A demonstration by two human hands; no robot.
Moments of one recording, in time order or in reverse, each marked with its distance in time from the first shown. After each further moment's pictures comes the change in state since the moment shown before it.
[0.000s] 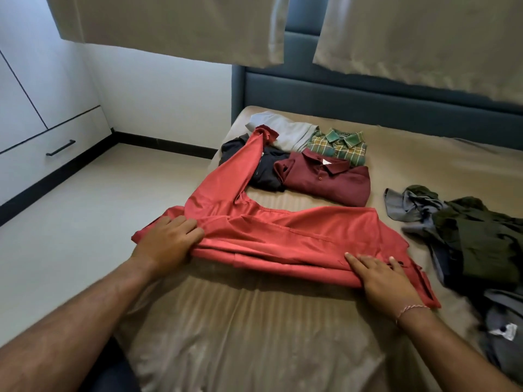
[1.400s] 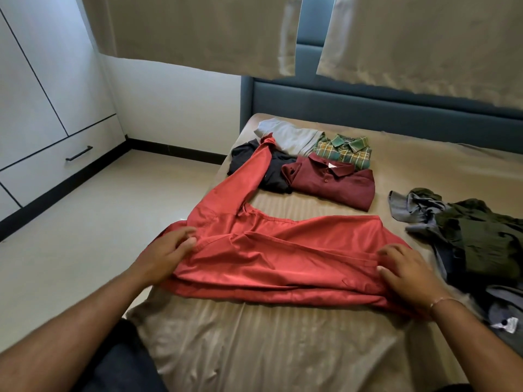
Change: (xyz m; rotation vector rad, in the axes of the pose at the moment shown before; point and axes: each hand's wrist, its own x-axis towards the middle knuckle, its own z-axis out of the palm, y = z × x) left_hand -0.055 0.002 -0.016 -0.874 -0.058 -0.508; right_hand -0.003 0.052 0.016 0.524 0.306 0.032
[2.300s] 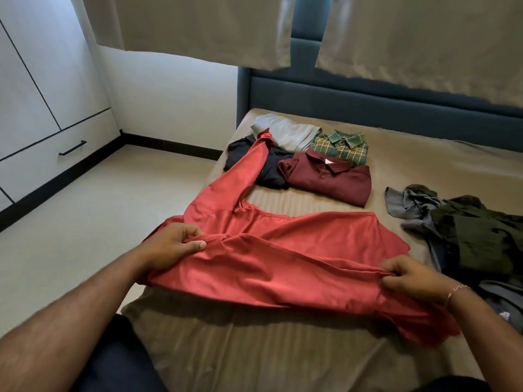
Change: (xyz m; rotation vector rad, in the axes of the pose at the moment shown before) left_hand 0.014 0.036 -0.010 -0.193 -0.254 -0.012; right_hand -0.007 -0.010 -0.041 0.411 -0.548 0.008
